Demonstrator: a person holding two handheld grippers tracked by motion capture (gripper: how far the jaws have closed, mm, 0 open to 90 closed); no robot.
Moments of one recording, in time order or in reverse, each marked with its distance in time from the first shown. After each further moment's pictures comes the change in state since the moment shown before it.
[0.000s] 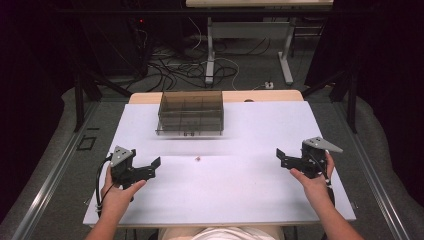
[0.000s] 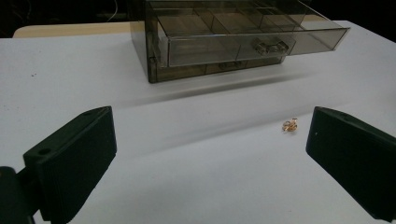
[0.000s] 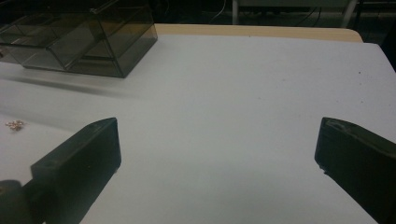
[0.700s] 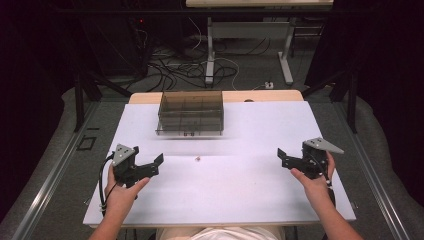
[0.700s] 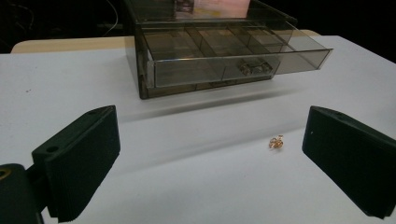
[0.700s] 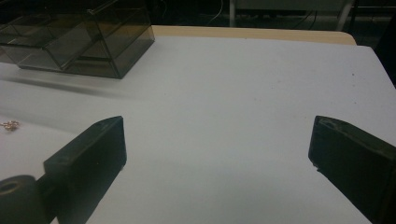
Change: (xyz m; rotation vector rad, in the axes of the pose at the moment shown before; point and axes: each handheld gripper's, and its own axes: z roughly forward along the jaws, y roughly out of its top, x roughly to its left) left arm -0.016 0.012 -0.001 -0.043 -0.005 -0.011; right arm 0.001 -0.001 -0.002 -0.018 -0.013 0.009
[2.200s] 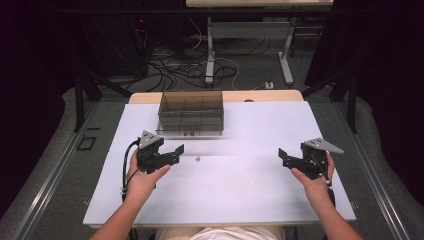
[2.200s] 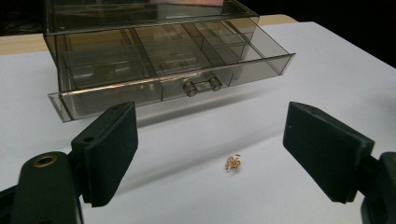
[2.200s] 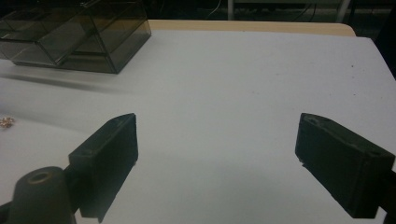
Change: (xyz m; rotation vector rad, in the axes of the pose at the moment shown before) left arm -0.038 0.030 0.044 0.098 -0.078 0.026; right arm -0.004 -0.002 0.002 0.016 -0.002 0.001
